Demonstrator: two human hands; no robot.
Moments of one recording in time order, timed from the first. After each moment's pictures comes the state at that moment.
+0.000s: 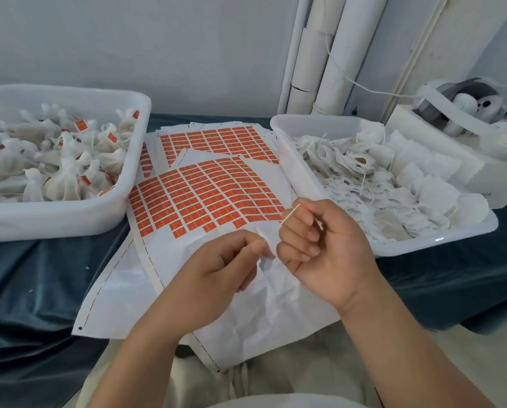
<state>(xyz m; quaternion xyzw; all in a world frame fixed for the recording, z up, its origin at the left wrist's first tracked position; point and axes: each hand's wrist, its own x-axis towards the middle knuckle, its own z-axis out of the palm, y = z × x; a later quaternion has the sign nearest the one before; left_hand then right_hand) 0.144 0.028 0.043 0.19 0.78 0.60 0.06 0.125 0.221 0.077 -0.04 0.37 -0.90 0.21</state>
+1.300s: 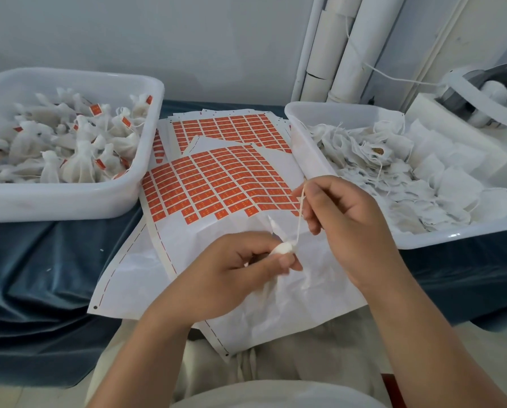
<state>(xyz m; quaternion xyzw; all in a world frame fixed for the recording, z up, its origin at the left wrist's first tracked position) 0.146 0.027 0.046 0.29 0.75 0.59 0.08 0.128 0.229 0.079 -0.13 0.79 -0.59 -0.10</state>
